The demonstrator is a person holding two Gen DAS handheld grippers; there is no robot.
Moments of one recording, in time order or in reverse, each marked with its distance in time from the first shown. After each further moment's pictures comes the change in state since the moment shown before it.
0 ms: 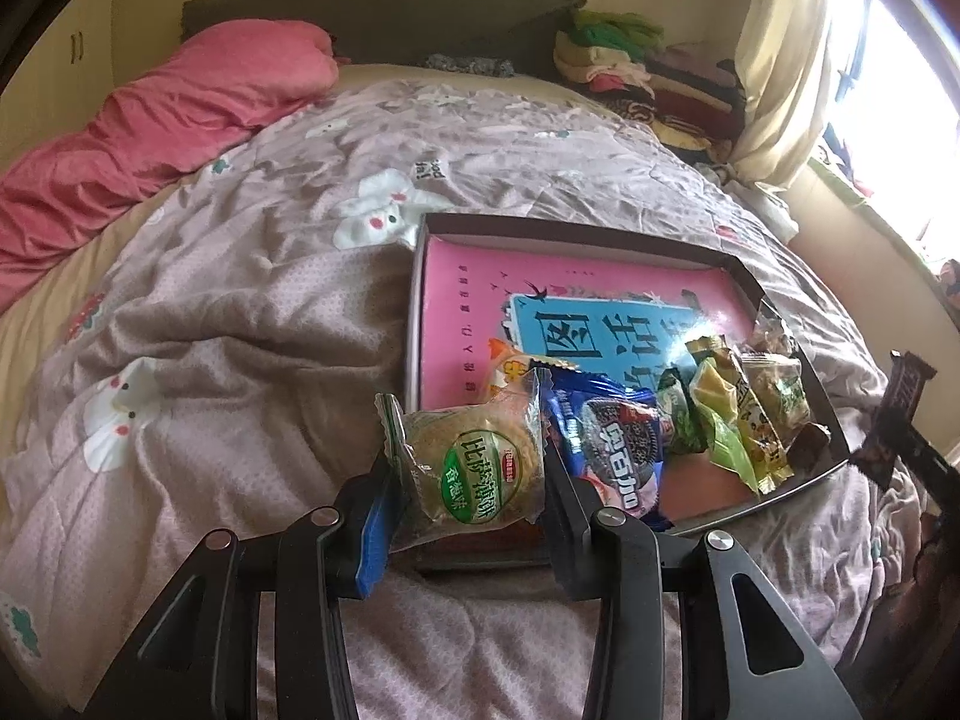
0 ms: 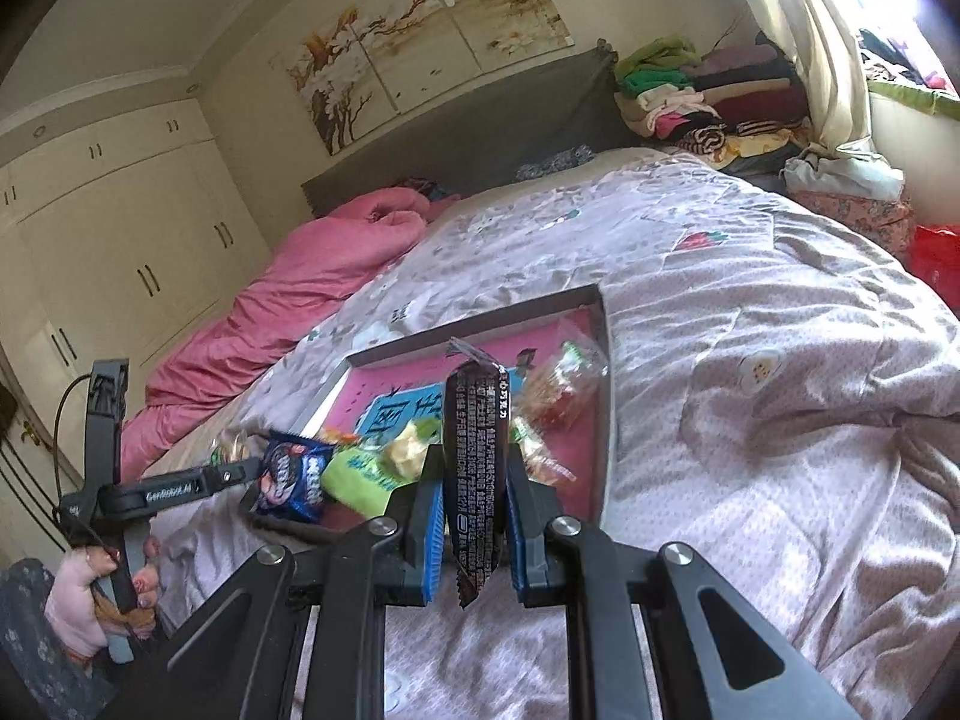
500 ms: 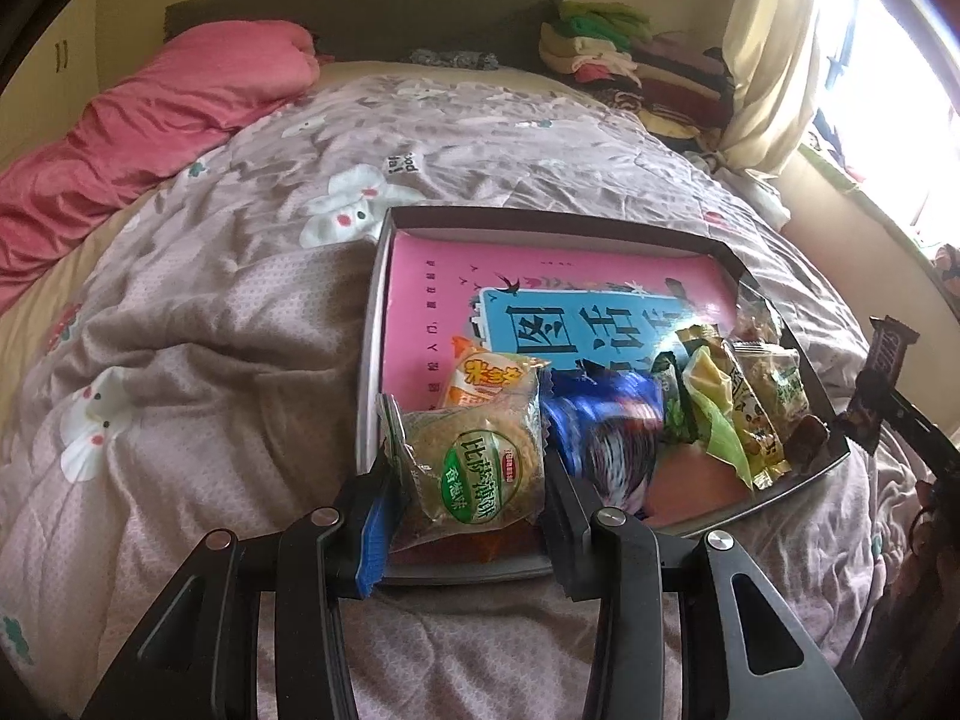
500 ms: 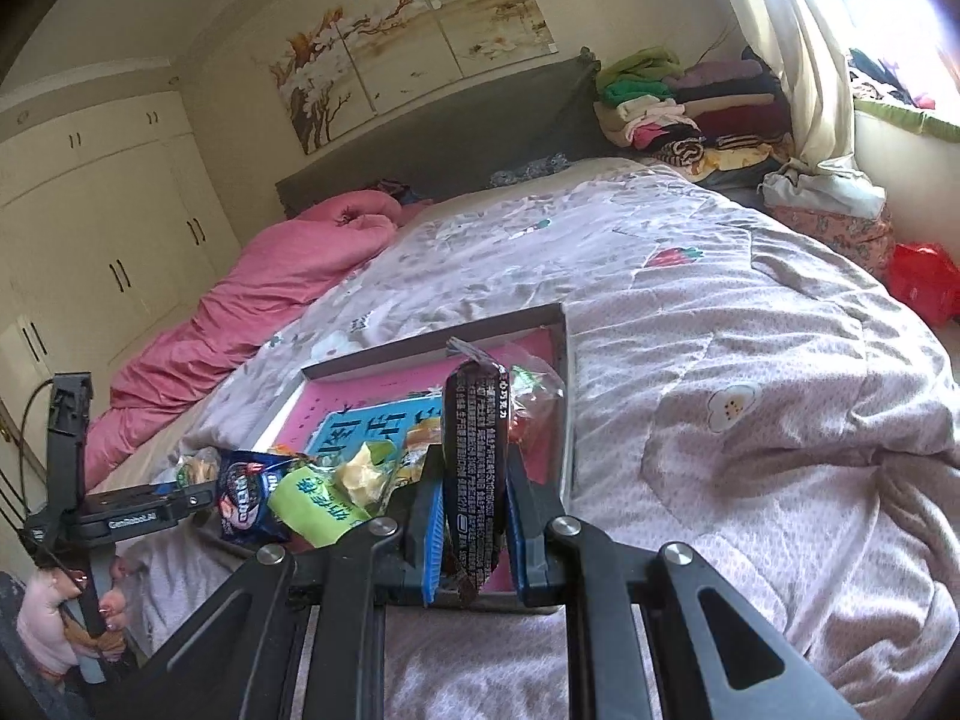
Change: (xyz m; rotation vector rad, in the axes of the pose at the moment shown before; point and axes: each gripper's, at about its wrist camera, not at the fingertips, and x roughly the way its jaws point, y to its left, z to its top) left arm 0.010 -0.018 0.001 0.027 0.011 -0.010; right arm 0.015 -0.012 0.011 -0.029 -0.006 -0.082
